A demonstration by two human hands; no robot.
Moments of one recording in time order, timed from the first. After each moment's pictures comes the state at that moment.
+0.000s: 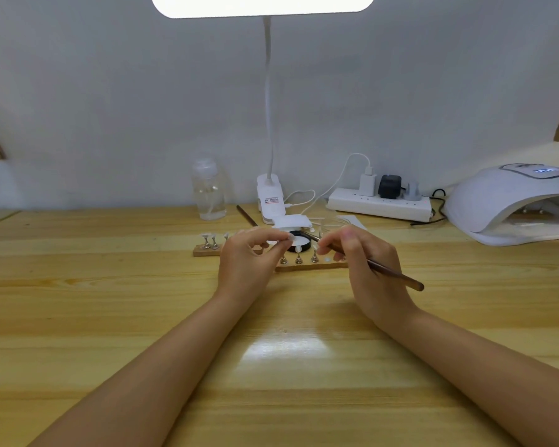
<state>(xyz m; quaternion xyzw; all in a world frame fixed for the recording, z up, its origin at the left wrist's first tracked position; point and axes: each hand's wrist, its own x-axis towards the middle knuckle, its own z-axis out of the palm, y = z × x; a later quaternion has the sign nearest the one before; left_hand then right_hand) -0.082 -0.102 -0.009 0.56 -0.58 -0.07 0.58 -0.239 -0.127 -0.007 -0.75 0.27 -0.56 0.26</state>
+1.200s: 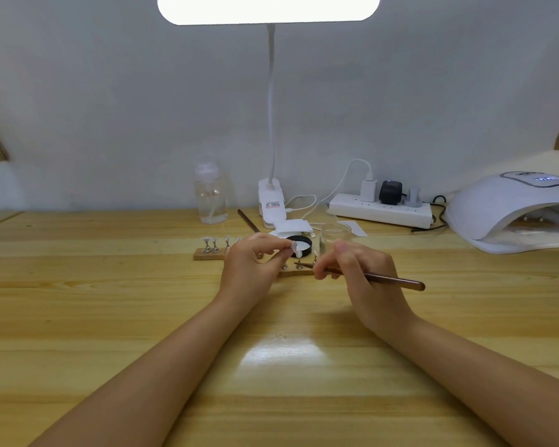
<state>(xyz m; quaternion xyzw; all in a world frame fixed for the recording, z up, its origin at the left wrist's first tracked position) -0.083 -0.101 -0.007 0.56 -0.60 -0.08 0.57 -0.240 -0.130 -0.014 -0.76 0.24 -0.54 0.27</state>
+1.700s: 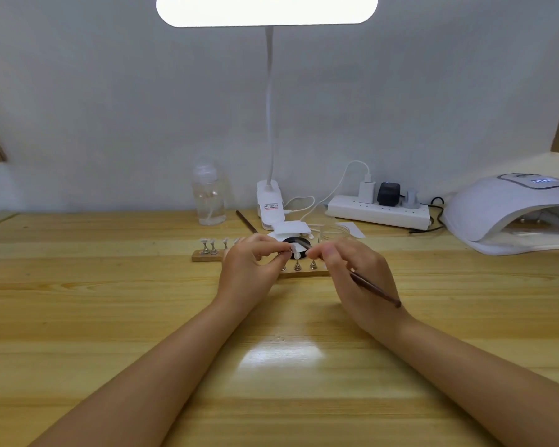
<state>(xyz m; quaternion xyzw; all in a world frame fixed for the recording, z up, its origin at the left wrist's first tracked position) -0.084 -0.101 -0.006 0.59 -0.59 -0.08 0.55 -0.238 -0.131 -0.012 -0.78 0.28 -0.52 0.19</state>
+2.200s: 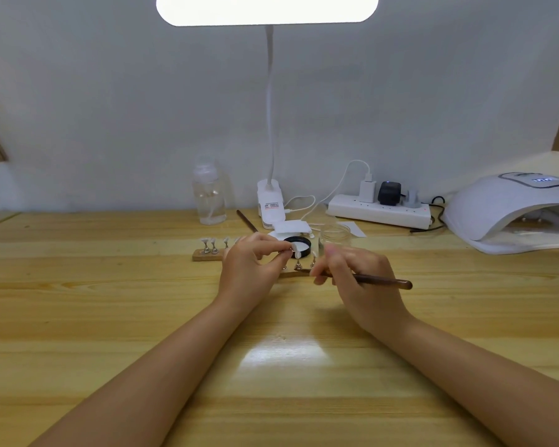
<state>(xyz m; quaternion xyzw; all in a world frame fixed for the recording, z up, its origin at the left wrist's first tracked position) -0.084 -0.103 -0.007 0.59 -0.59 -0.07 0.54 -0.238 -0.132 -0.015 -0.77 0.28 -0.53 0.22</state>
